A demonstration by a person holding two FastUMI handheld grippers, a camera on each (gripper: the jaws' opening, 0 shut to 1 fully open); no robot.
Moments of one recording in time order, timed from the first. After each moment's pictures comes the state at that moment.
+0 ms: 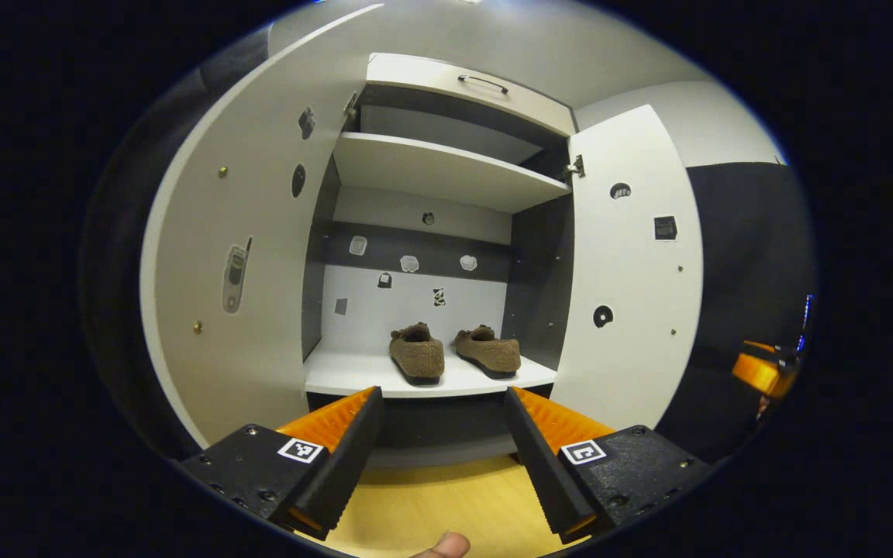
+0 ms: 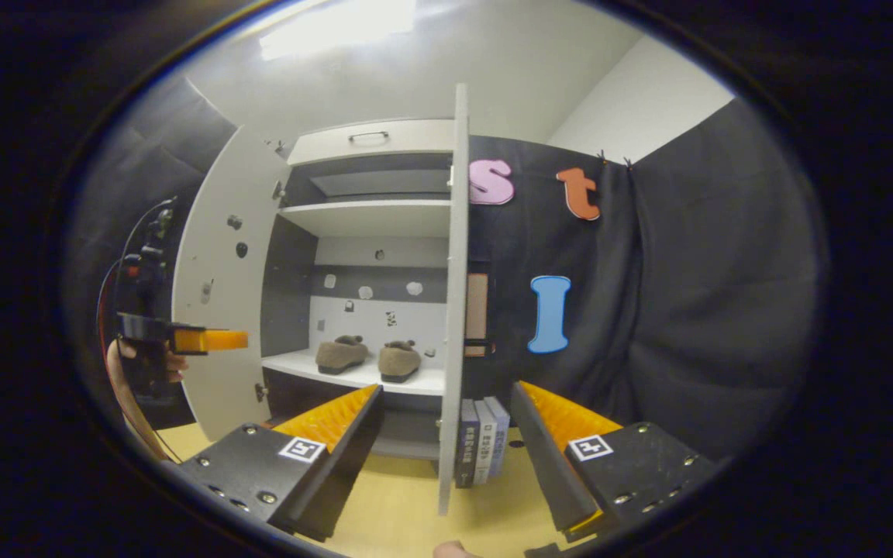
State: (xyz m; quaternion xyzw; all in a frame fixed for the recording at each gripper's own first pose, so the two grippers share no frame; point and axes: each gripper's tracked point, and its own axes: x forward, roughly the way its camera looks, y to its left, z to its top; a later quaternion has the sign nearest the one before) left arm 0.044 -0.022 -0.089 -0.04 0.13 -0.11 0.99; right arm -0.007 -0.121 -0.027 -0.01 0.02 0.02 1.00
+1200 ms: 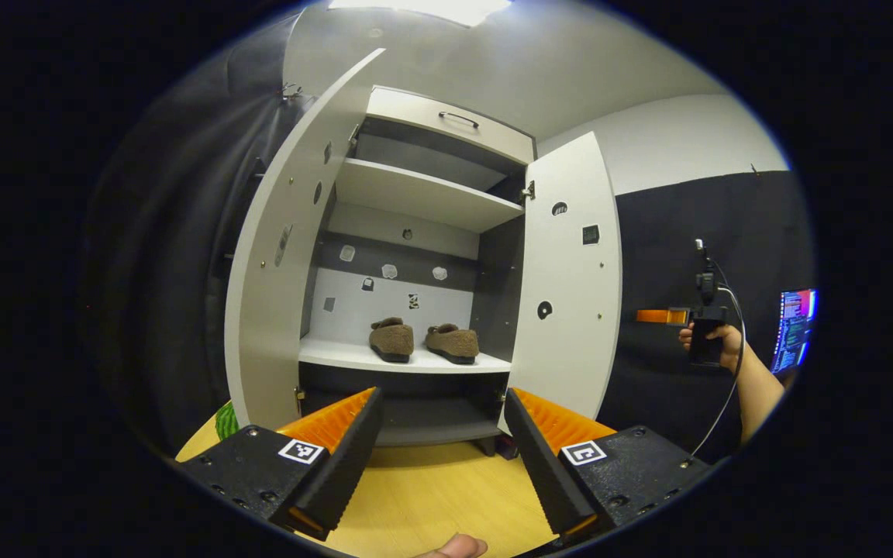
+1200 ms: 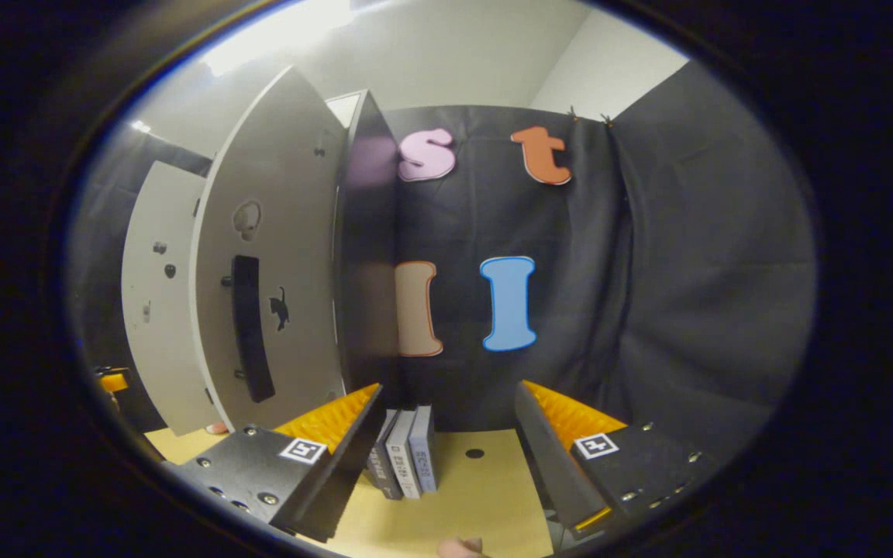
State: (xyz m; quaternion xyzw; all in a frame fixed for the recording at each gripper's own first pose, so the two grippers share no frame) left arm -0.060 -0.045 -0.096 -0.07 0.08 -0.14 0.98; right arm 0.137 -0.263 -0.031 0.00 0.09 0.06 0.99
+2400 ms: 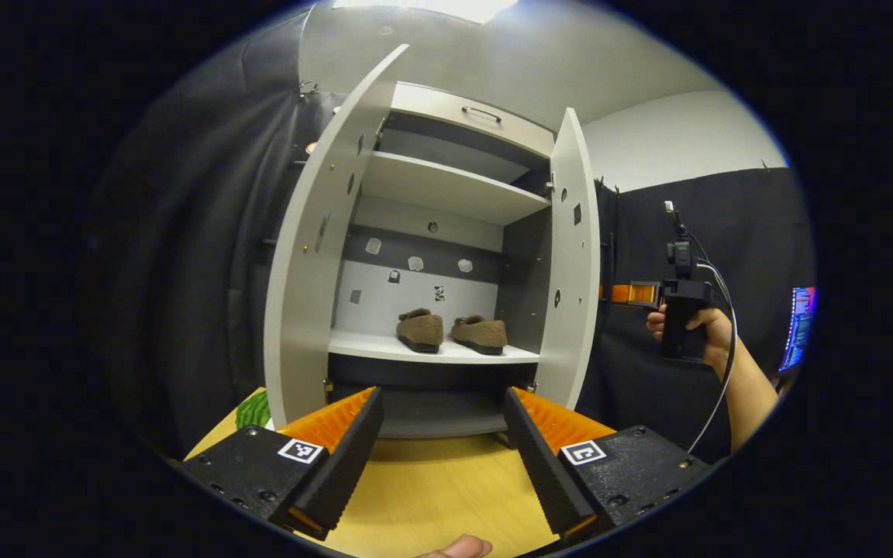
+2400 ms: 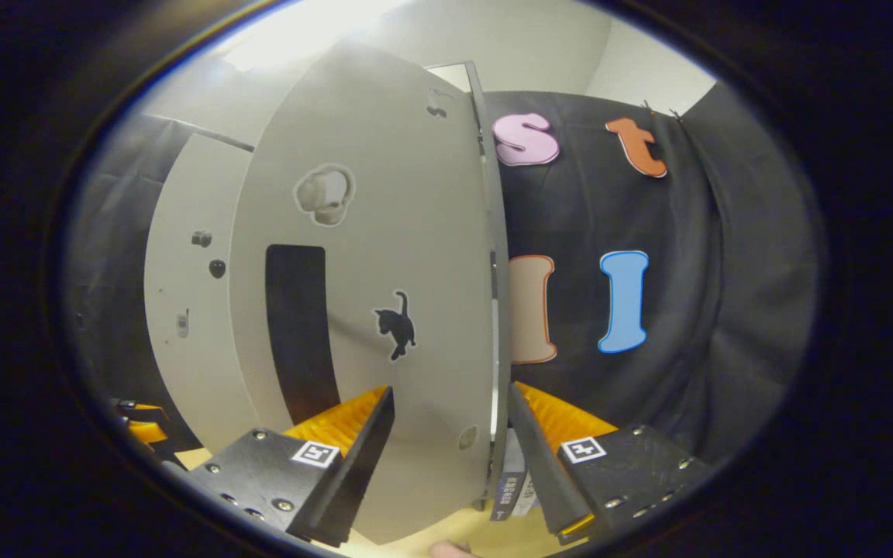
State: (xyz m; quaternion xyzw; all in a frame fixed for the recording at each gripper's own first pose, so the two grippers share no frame) left arm -0.061 -0.001 -0.110 -0.06 0.09 -0.09 0.99; right arm 0.177 -0.054 -0.043 0.02 0.08 0.14 0.99
